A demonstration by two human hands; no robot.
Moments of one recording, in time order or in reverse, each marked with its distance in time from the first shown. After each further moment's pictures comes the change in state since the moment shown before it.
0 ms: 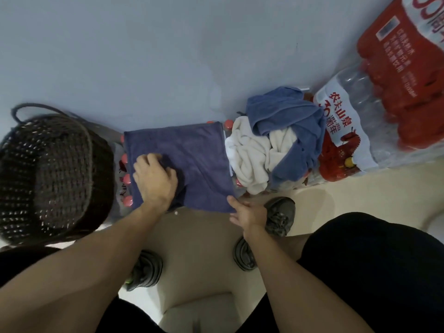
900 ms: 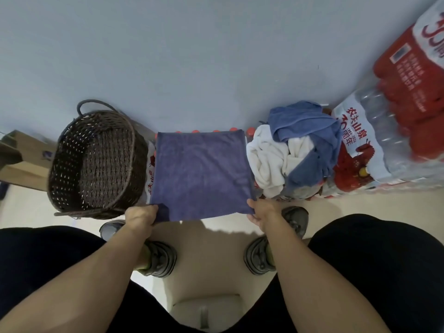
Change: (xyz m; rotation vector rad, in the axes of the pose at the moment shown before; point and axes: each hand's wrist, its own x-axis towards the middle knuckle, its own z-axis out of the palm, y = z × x) left_hand -0.048 -0.118 -0.033 -0.591 -0.194 -1.017; right_hand -0.018 -0.027 0.003 -0.077 -0.168 0.139
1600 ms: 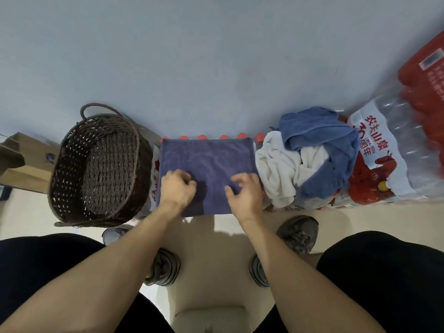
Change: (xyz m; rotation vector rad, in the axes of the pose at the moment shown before) left_hand -0.044 0.073 0.053 0.545 -0.060 0.781; right_hand -0.005 -0.011 0.068 -0.684 0.212 -1.053
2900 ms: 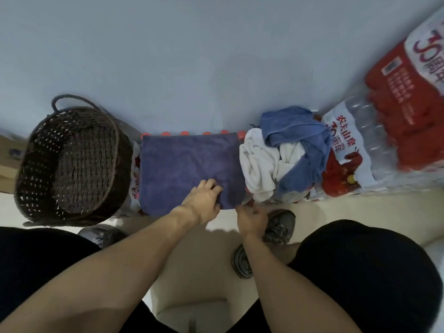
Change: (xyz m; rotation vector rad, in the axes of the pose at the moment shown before) left_hand -0.038 0.039 0.061 0.494 -0.472 0.640; right_hand -0.042 0.056 -0.018 0.336 0.193 0.752
